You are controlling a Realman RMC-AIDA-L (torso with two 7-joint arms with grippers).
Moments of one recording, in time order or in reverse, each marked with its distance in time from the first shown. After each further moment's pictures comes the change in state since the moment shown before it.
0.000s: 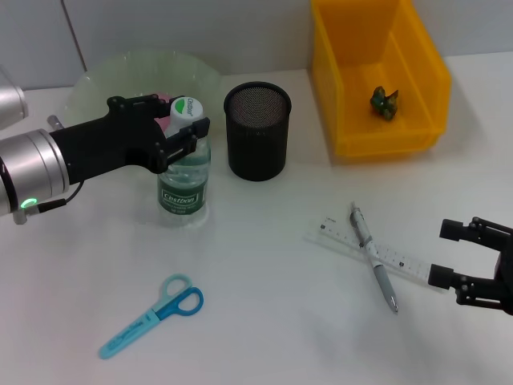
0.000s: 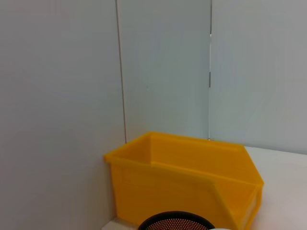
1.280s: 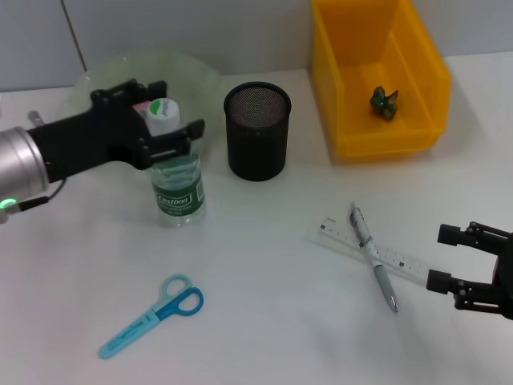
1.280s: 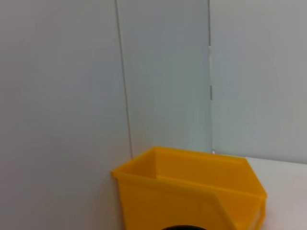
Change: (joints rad) left arm 0.045 0.003 -0.035 0.061 -0.005 0.048 0.012; right arm 0.004 0.000 0.002 0.000 -0.022 0.003 0.000
